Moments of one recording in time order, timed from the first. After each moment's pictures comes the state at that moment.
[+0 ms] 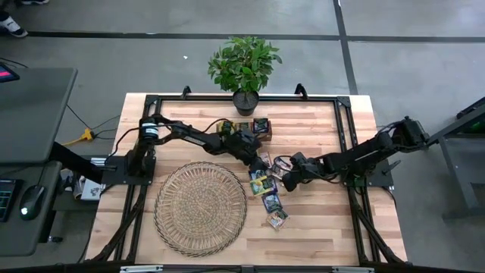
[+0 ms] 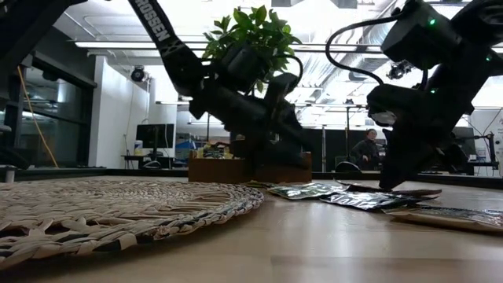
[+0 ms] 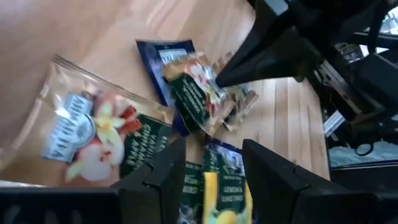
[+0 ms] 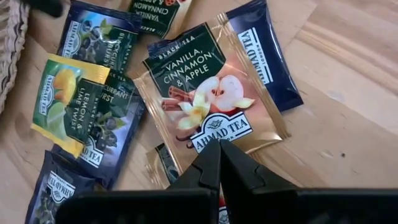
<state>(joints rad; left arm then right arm) 0.15 2.06 1.14 0.38 0.42 -0.71 0.20 1.40 0.46 -0.09 0.25 1.15</state>
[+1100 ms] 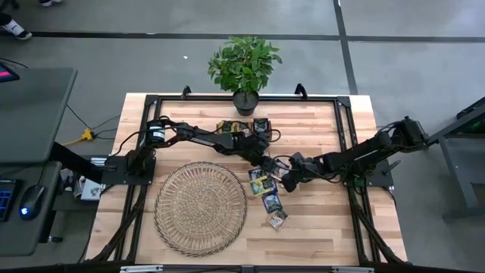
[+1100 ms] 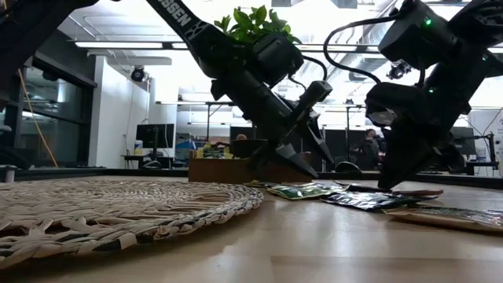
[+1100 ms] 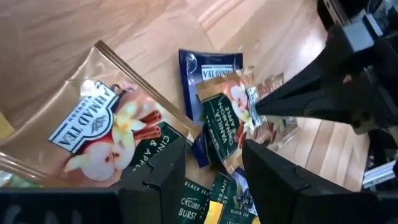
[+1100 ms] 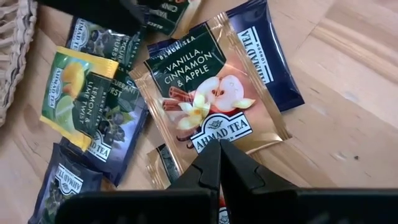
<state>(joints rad) 0.10 2.13 1.41 -0.03 0.23 -0.89 0.19 1.40 0.46 -0.06 0.21 1.11</state>
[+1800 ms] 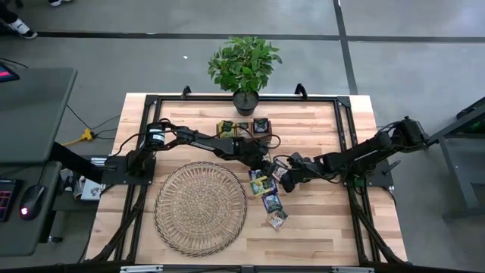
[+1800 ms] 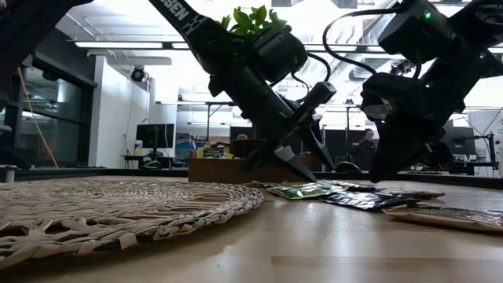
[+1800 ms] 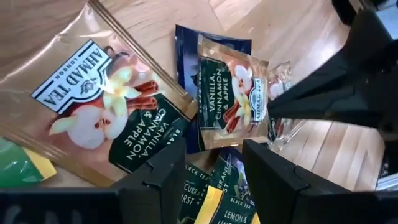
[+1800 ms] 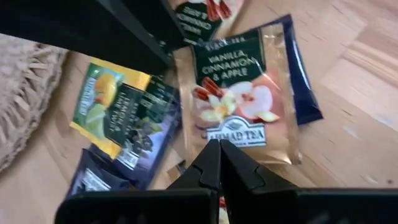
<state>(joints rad) 0.06 2.14 1.41 -0.06 0.15 -0.95 0.19 1.40 0.46 0.02 0.21 1.07</state>
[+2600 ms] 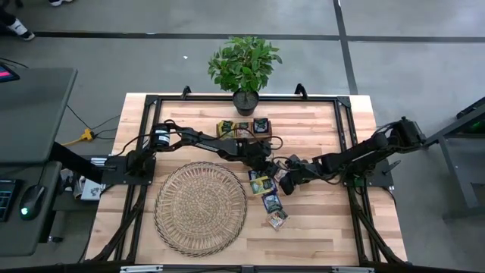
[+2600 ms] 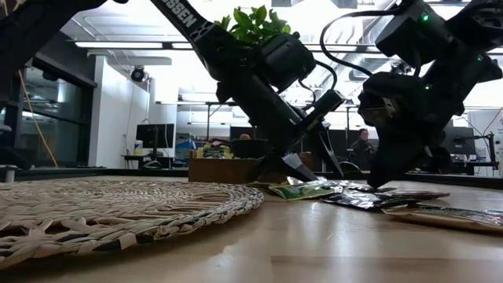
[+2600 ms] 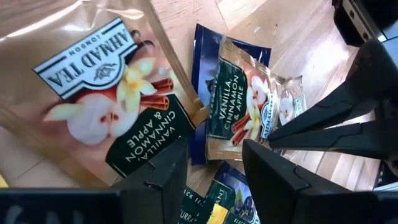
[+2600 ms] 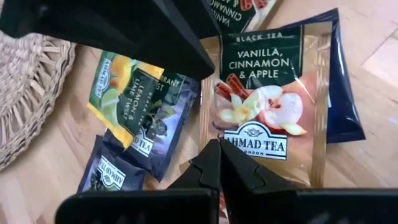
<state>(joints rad) 0.05 2.20 1.47 -0.06 0.16 -1.00 0.19 1.44 0.46 0.07 0.14 1.06</state>
